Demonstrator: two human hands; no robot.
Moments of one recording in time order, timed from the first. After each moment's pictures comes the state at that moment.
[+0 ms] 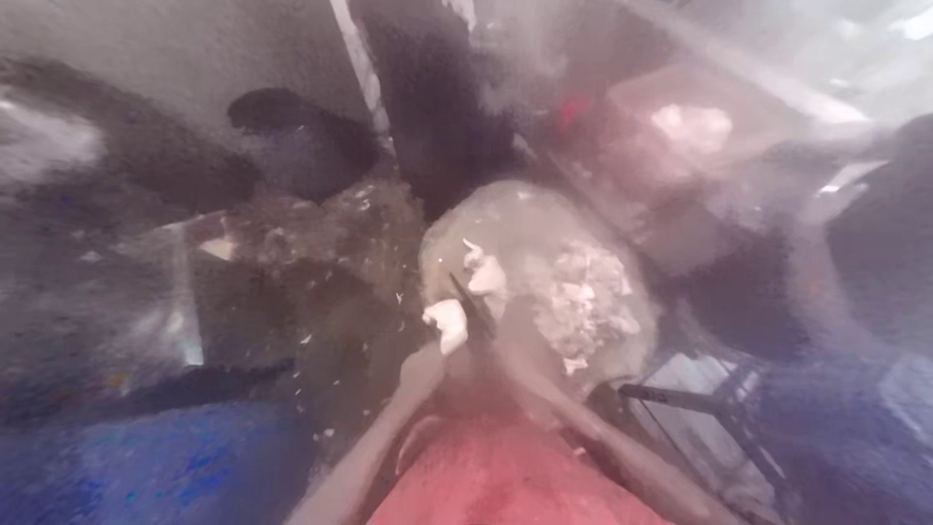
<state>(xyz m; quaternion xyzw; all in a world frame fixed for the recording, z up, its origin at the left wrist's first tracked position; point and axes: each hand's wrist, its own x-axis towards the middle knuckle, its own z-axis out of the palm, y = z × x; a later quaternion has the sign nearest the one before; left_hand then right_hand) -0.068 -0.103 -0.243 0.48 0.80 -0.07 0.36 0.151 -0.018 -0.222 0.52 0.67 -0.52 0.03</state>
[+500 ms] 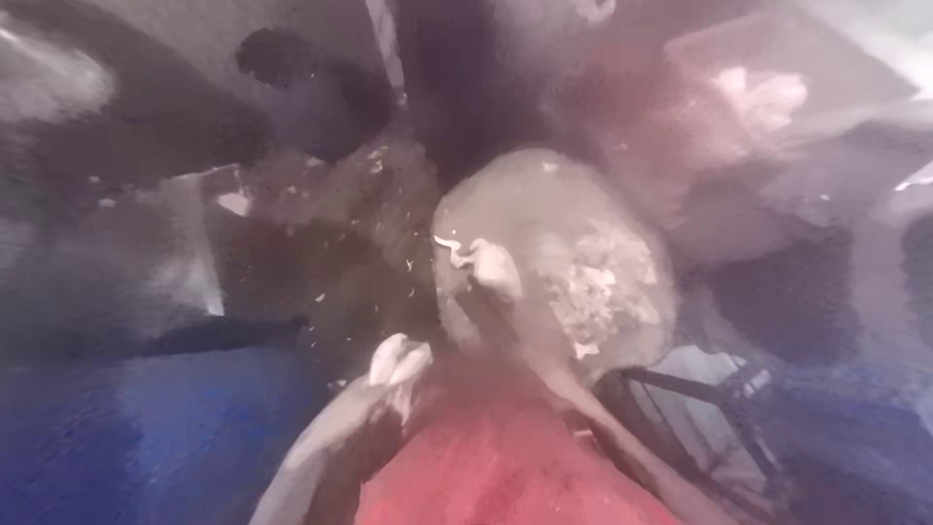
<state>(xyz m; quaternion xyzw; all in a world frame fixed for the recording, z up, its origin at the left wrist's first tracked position) -0.135 -0.232 -0.161 0.21 0.71 0.28 0.62 0.209 -0.040 -0.237 0.54 0.63 -0.55 0.10</state>
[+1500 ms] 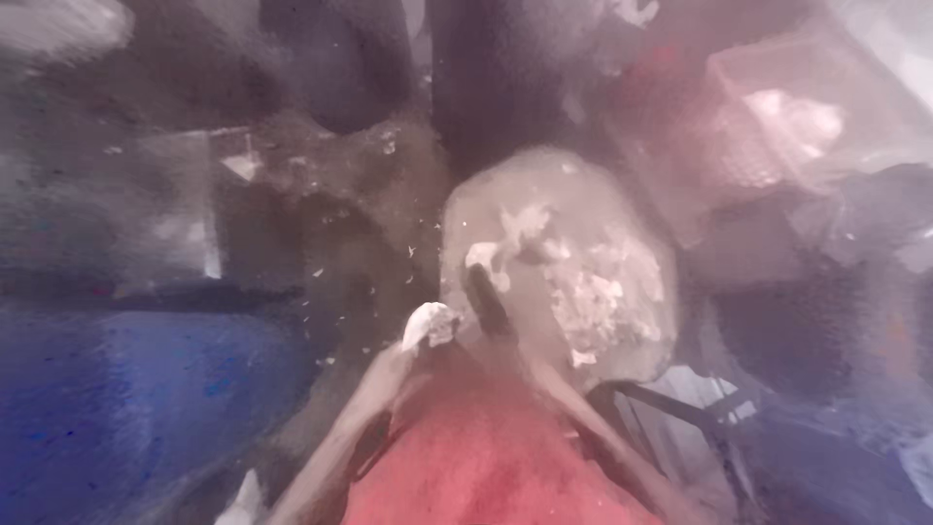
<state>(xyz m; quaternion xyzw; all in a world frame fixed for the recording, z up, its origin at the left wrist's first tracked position) -0.098 -0.206 -0.206 0.24 0.76 0.30 0.52 0.195 -0.032 -0.247 0.51 0.59 -0.61 0.09</state>
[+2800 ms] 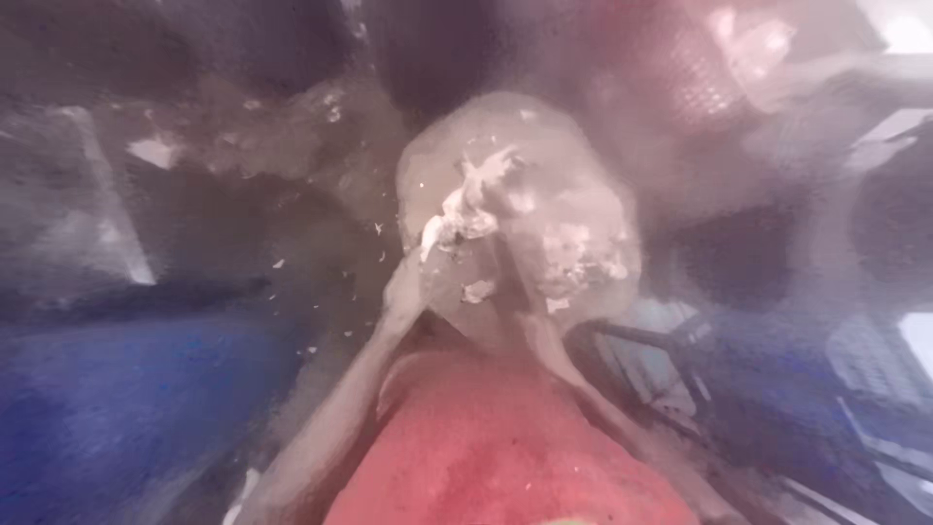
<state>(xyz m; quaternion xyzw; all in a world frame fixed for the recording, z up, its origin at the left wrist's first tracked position) -0.059 -0.089 -0.242 0.44 0.82 0.15 0.34 0.269 -0.067 -0.267 0.59 0.62 -0.52 -0.04</state>
